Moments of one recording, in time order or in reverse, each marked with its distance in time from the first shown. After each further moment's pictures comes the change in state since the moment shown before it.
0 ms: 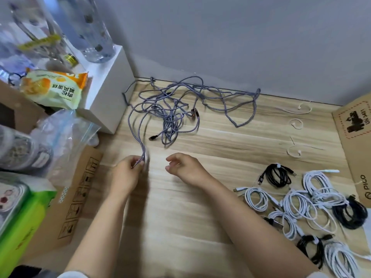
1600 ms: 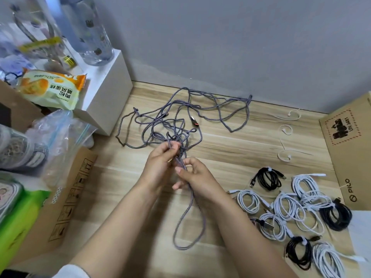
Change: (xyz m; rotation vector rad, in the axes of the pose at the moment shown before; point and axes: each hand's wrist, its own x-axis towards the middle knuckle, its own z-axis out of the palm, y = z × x) left_hand -0.043 0.103 0.024 -1.031 -0.370 -0.143; right_hand -0.047 0.004 -0.008 0.544 0.094 -0.082
